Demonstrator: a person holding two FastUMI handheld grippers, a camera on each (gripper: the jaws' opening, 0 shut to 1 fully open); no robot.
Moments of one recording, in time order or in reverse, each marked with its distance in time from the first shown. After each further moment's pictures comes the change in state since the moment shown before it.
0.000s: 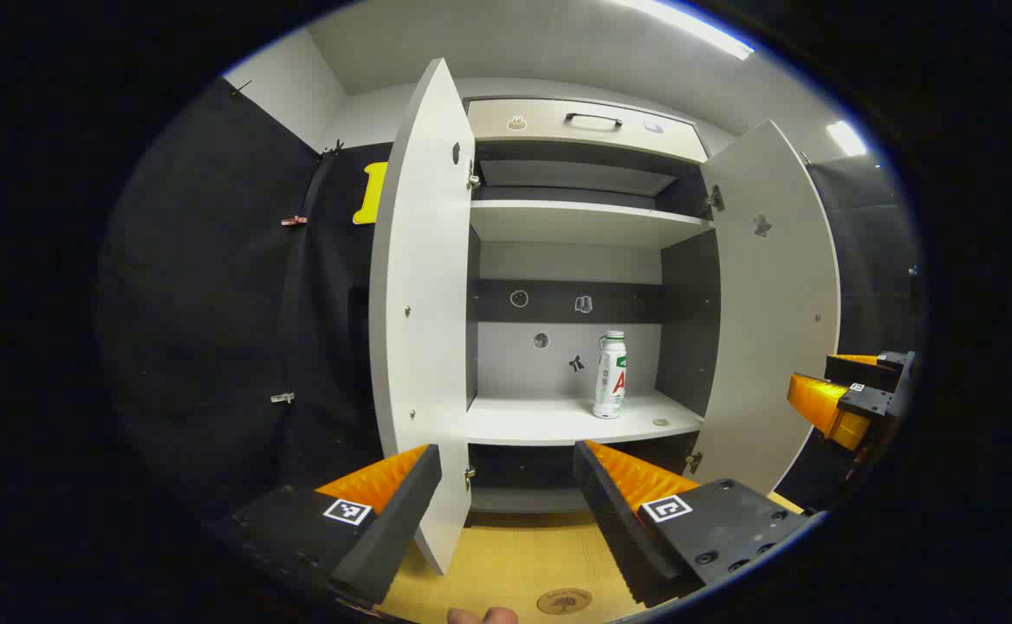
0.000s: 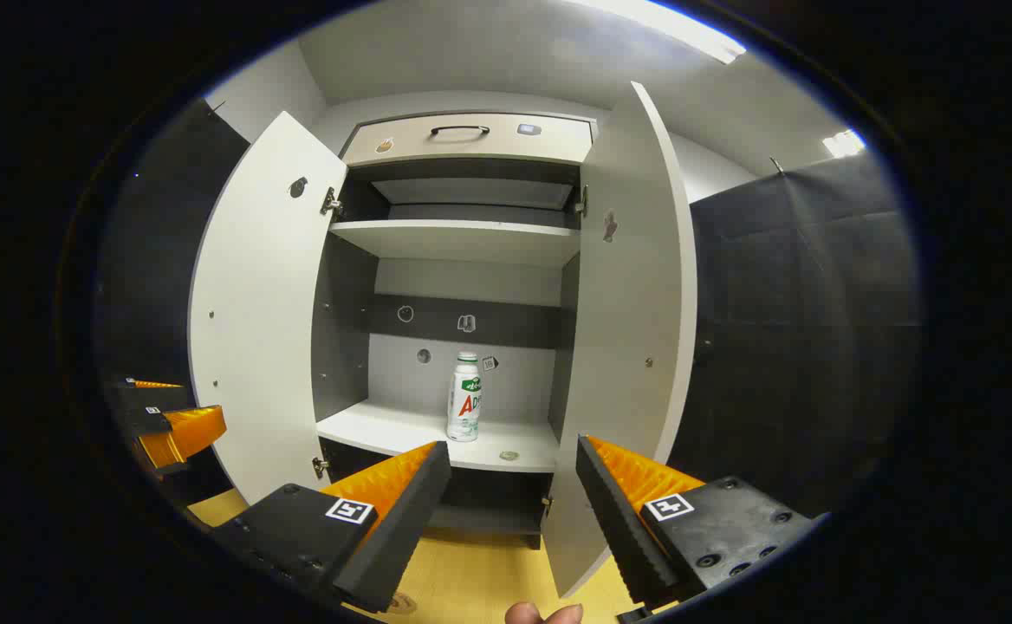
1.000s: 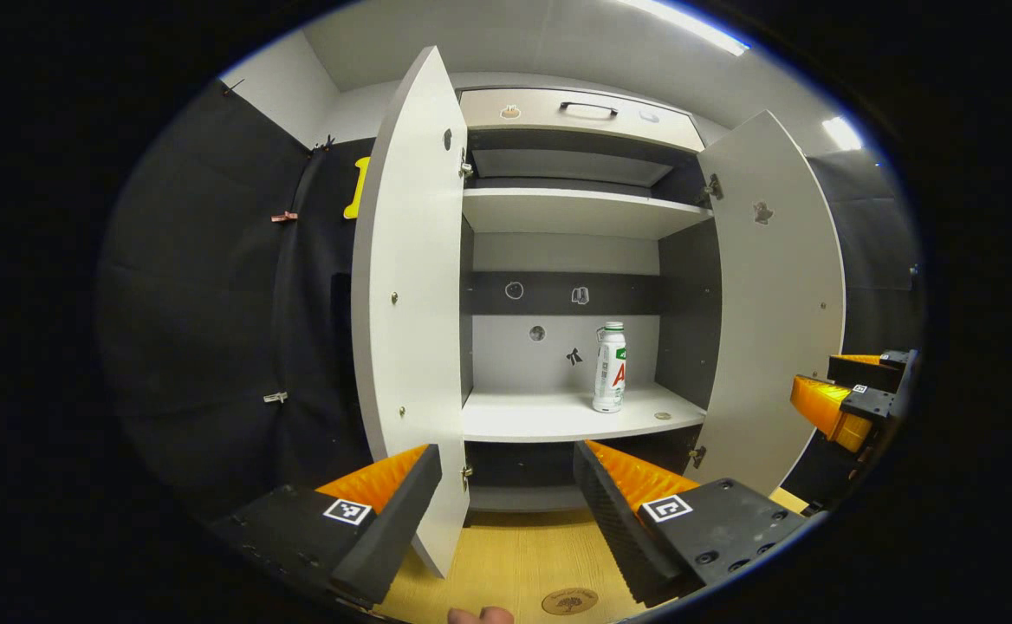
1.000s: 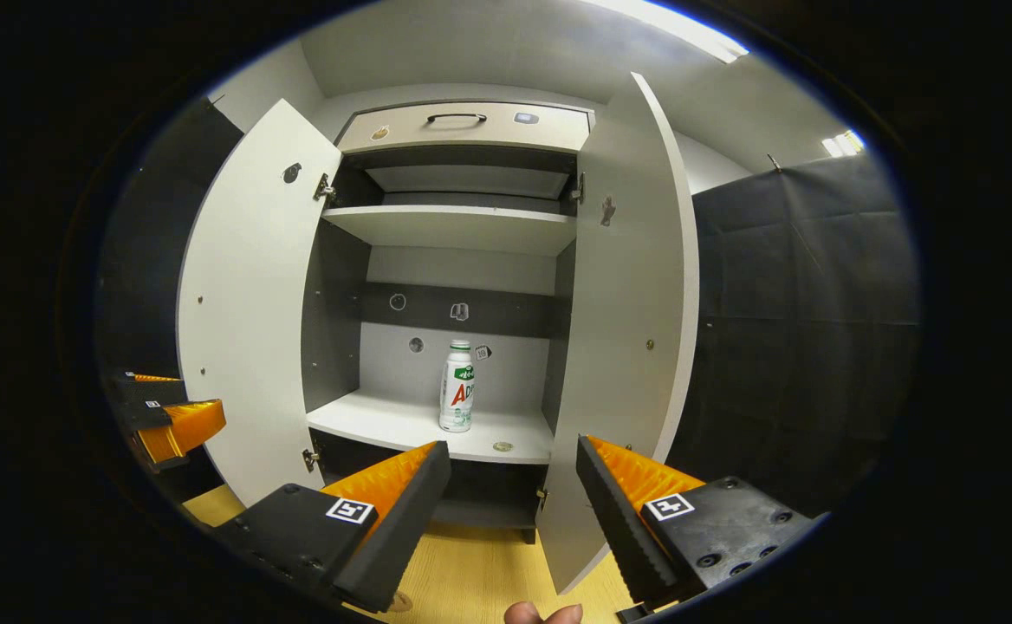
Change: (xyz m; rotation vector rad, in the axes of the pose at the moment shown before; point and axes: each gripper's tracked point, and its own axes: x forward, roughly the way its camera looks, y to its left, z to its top) left arm 0.017 -0.003 -0.008 0.009 0.017 -0.038; right arm 0.002 -0.008 -0.014 -0.018 0.023 -0.039
